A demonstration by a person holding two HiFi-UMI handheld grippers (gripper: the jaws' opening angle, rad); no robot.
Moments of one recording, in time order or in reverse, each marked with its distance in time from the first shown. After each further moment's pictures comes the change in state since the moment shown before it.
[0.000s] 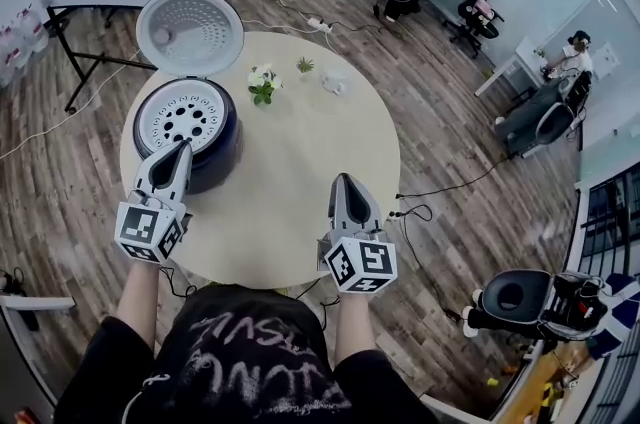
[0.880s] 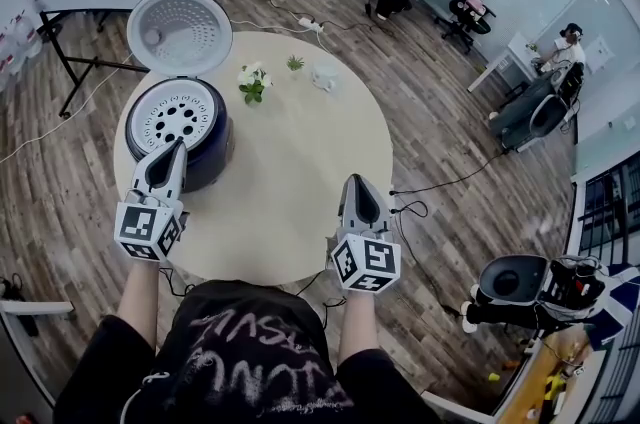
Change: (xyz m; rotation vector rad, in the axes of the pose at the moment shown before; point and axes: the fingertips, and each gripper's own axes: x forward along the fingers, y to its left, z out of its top) left arm -0.005 -0.009 -0.004 0.002 0.008 0.028; right arm -0.030 -0.036 0.004 -0.077 0.019 -0.122
